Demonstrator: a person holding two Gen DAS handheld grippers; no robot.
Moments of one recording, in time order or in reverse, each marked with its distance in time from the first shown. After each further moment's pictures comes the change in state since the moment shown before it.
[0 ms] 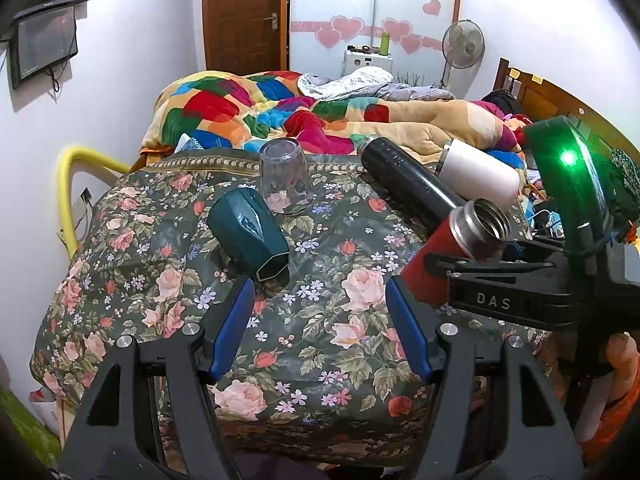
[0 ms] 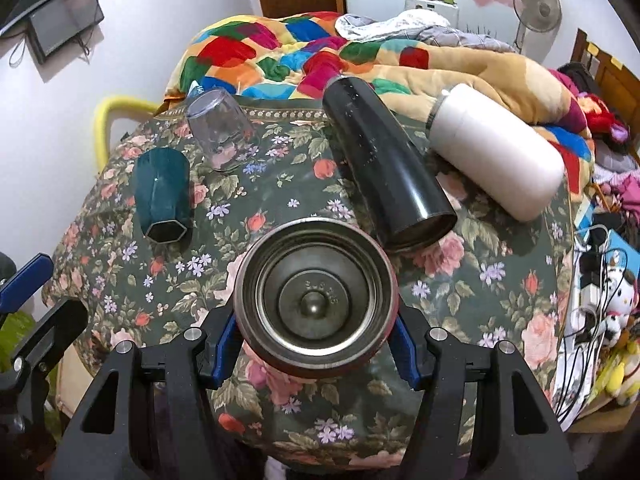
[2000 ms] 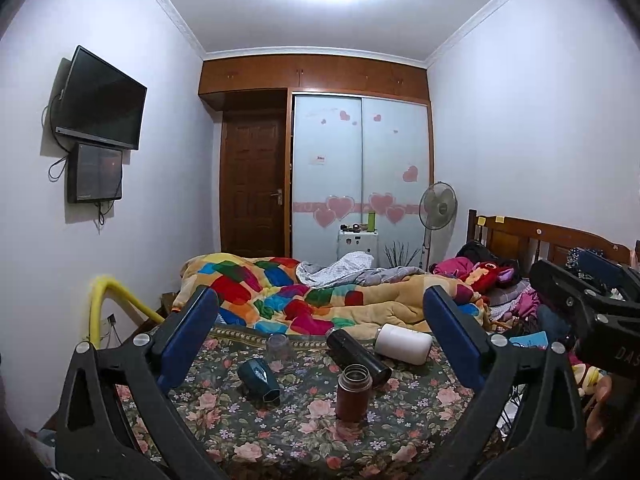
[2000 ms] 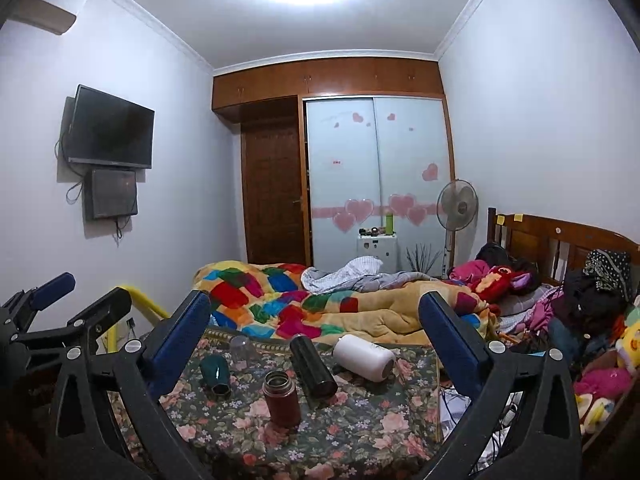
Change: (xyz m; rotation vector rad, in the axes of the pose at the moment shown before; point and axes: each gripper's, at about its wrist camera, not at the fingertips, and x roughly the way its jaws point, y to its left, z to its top) left arm -0.279 -0.066 -0.013 0.015 -0.665 0.023; right arm -0.322 0.016 -0.116 0.010 -0.907 -0.146
